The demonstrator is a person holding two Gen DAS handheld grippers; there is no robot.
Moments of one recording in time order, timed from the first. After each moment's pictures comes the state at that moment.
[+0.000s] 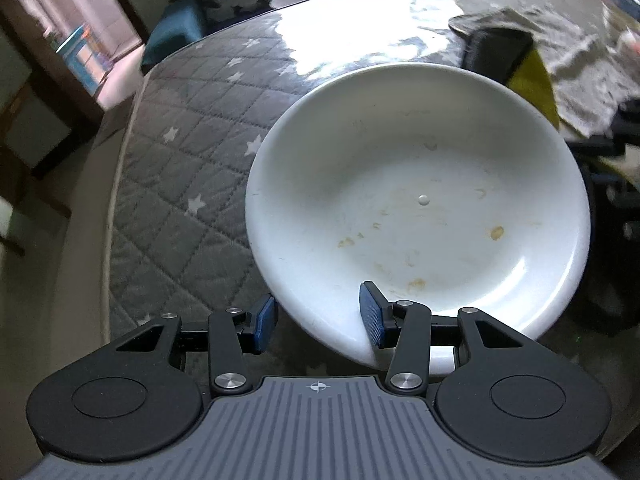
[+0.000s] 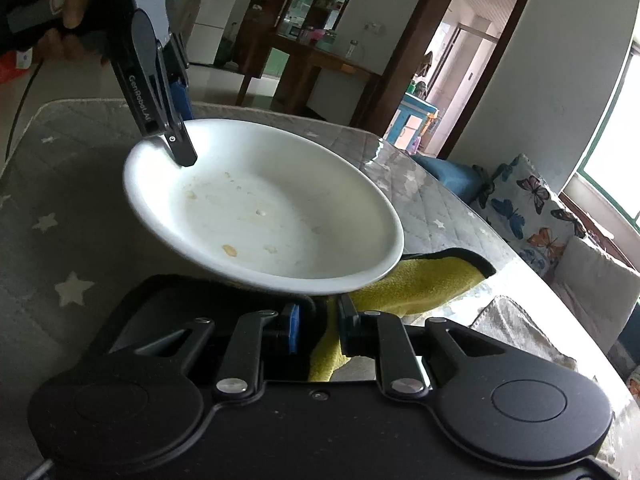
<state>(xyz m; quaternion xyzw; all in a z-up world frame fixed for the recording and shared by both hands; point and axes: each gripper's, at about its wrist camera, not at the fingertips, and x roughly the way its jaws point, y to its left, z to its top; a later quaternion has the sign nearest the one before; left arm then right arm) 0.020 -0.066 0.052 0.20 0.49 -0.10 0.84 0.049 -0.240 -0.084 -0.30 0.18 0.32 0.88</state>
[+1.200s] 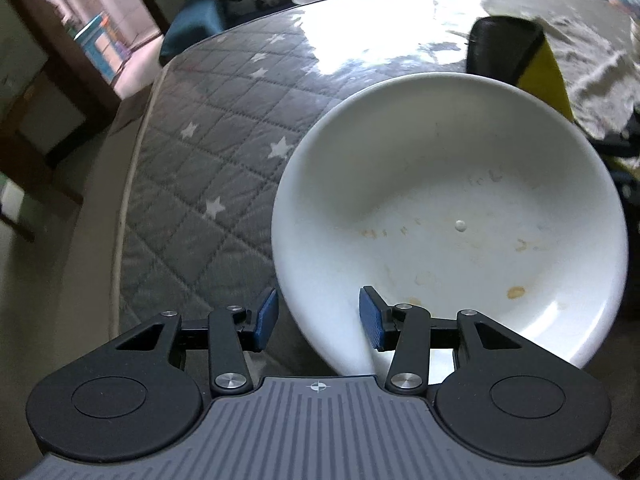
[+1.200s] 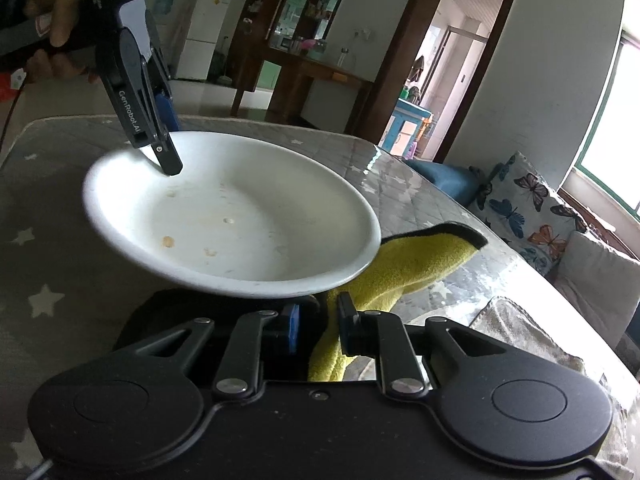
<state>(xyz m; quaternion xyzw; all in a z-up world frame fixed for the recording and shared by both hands) 0.025 -0.059 0.053 0.15 0.50 -0.06 0.85 0.050 -0.248 -0.082 -0.27 0.17 0.32 0.89</state>
